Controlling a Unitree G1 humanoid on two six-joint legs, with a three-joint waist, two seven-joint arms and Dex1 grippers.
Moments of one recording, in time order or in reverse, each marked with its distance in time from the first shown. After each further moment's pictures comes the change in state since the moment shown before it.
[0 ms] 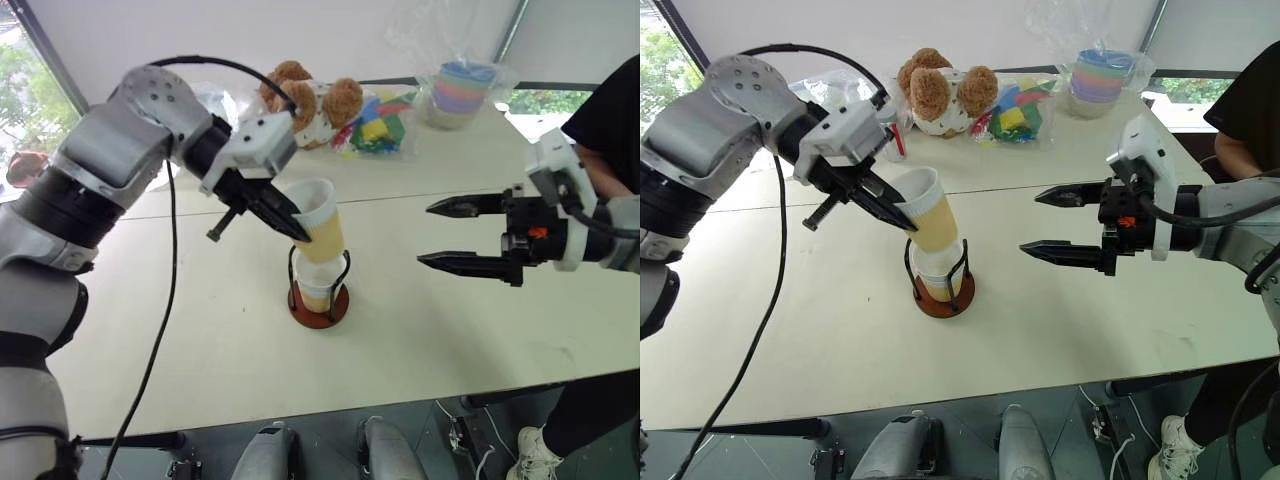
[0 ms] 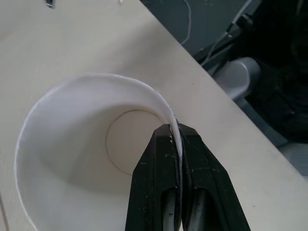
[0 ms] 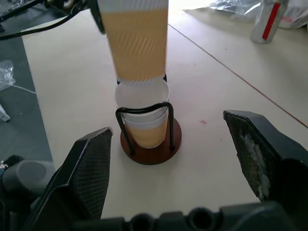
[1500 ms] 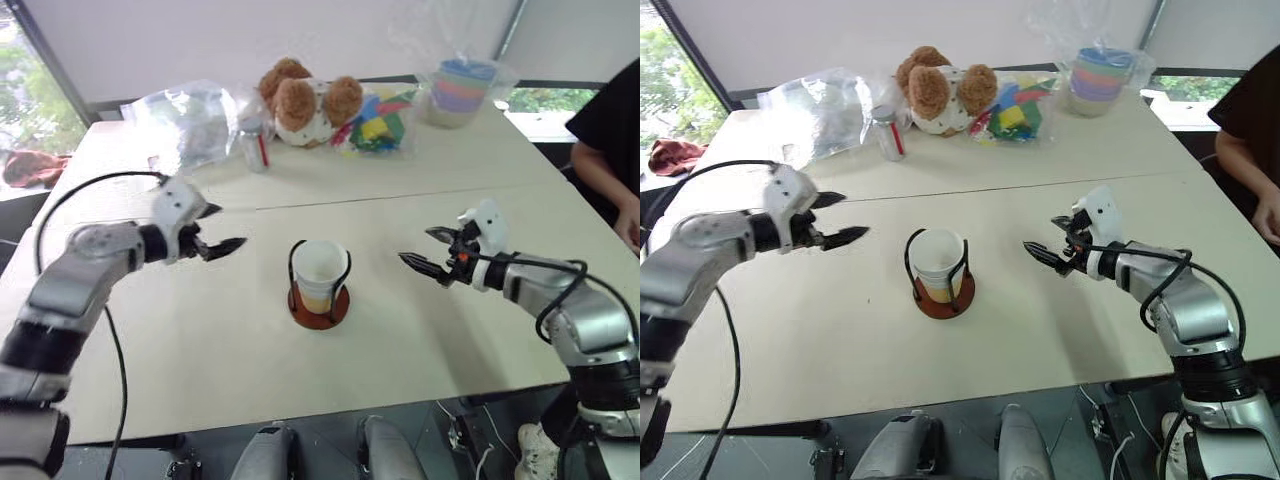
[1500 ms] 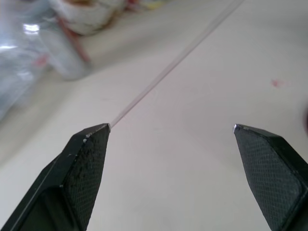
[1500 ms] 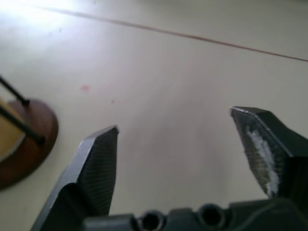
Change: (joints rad) left arm 1.032 -0.068 0.876 -0.369 0.165 0.228 1.039; right arm 0.120 0.426 0.213 0.412 -0.443 -0.366 -0.402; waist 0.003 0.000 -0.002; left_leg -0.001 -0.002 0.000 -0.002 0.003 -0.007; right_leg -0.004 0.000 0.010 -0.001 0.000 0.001
